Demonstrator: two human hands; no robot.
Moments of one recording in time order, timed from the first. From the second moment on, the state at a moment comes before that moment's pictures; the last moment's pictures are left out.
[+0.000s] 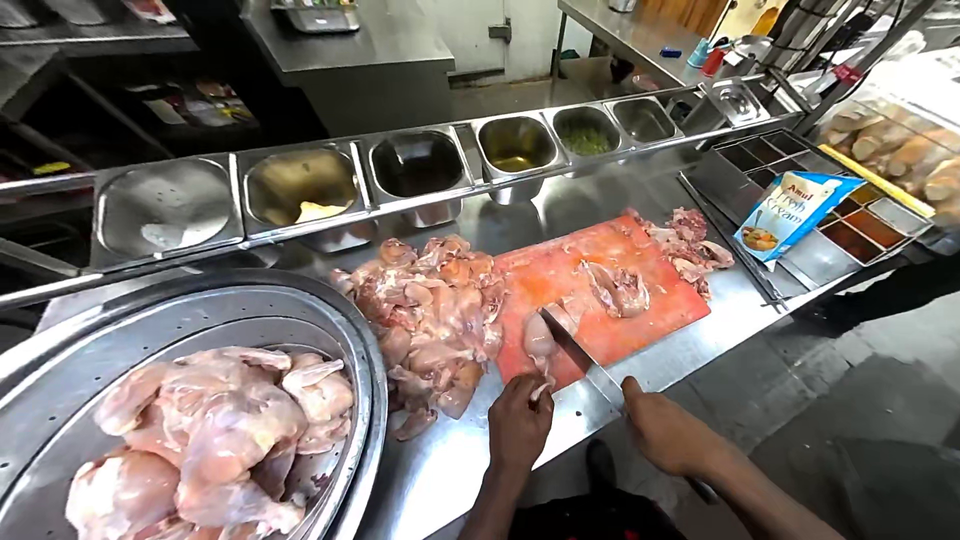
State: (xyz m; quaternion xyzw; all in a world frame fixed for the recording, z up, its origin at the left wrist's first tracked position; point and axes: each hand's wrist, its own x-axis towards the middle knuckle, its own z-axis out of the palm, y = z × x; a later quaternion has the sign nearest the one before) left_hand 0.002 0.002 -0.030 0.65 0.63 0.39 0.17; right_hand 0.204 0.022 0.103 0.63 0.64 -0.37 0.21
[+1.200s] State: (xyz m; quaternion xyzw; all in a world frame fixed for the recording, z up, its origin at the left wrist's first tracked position) left_hand -0.027 0.037 -0.040 0.66 0.65 0.38 0.07; right_hand 0.206 0.026 0.090 0.57 0.73 -0.36 0.10
